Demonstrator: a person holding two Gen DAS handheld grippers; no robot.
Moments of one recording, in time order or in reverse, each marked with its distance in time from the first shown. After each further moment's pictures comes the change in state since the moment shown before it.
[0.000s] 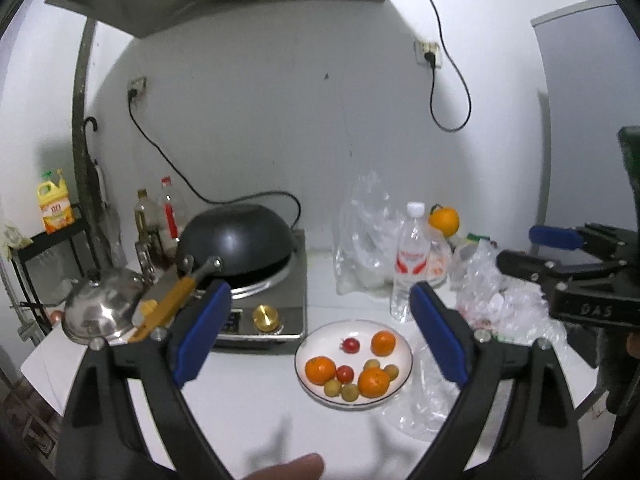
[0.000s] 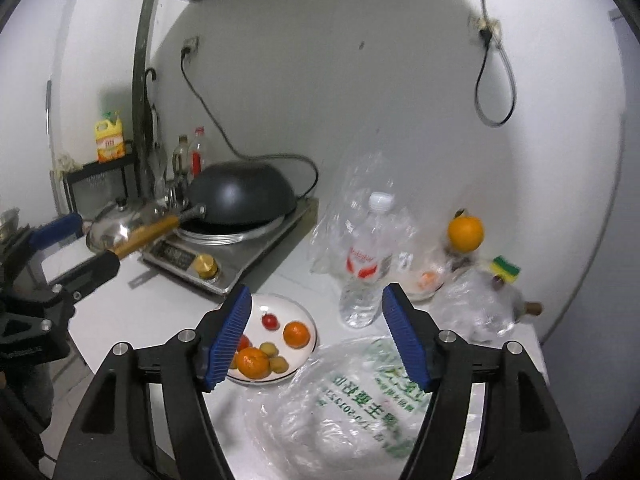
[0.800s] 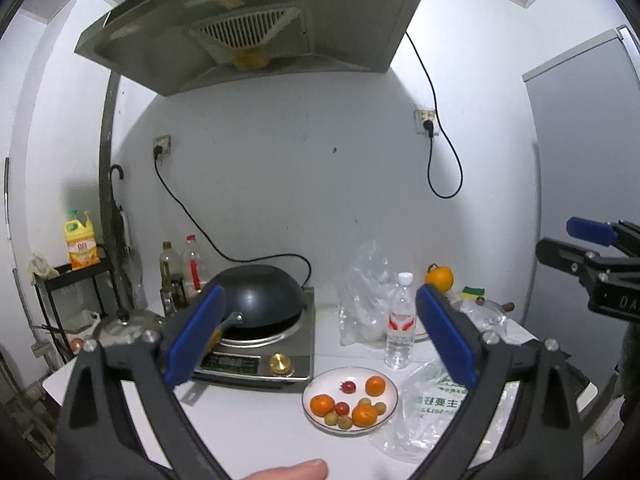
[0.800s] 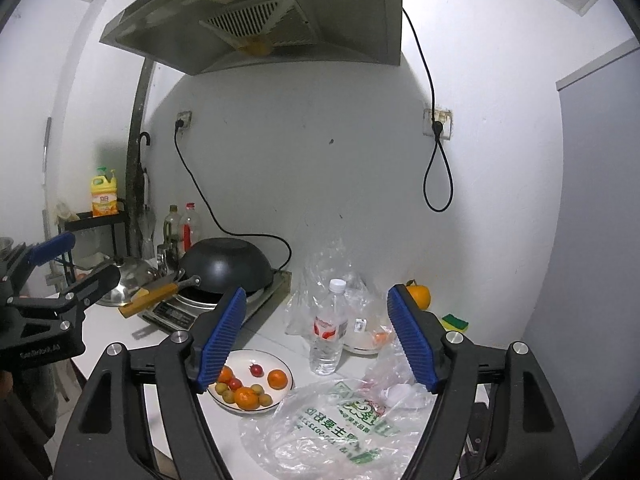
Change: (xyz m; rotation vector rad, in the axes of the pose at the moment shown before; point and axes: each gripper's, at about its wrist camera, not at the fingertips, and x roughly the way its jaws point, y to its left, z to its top) left arm -0.100 -0.012 0.047 -0.005 -0.180 0.050; right arm -0.118 0.007 0.024 -0.017 -0.210 -0.101
